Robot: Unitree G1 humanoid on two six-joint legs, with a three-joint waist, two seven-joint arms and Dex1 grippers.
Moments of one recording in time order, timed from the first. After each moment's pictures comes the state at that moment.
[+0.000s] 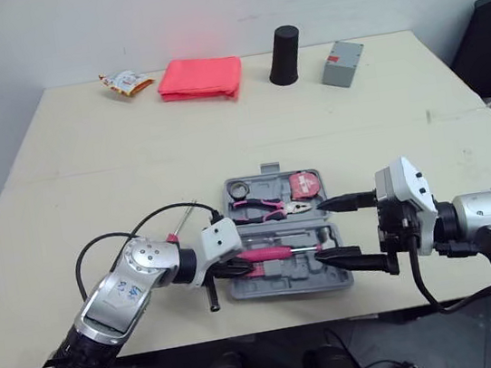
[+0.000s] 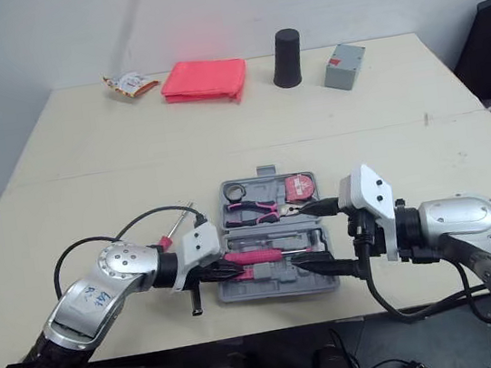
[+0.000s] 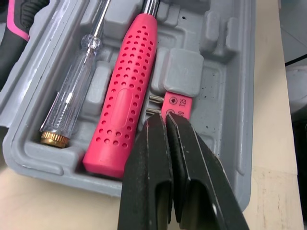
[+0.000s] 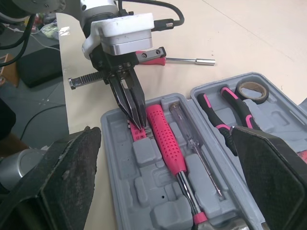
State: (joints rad) left arm -0.38 0.67 -0.35 -0.39 -0.20 0.79 -0.90; right arm -0.22 -0.91 -0.12 -0.61 0.79 0.72 0.91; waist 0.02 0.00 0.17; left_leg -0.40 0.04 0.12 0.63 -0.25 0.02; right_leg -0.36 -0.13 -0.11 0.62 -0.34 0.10
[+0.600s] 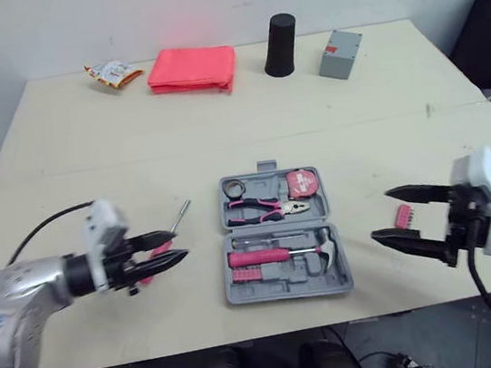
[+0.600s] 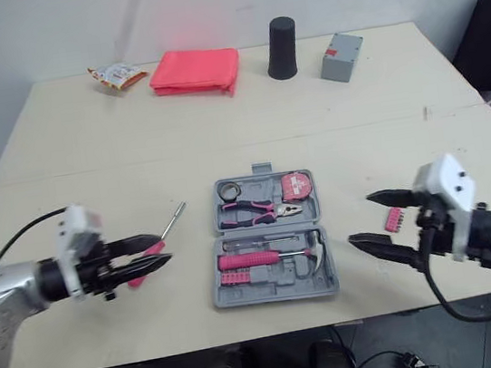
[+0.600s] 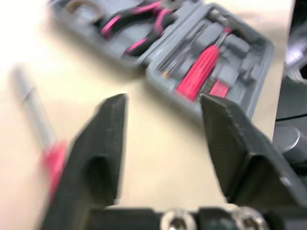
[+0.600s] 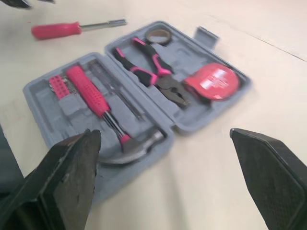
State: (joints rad) left arm -0.07 0.81 0.39 -0.41 -0.58 0.86 -1.01; right arm 0.13 -0.95 -0.55 -0.58 0.77 0.75 0.95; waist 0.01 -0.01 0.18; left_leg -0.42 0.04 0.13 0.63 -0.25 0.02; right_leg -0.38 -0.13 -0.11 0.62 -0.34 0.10
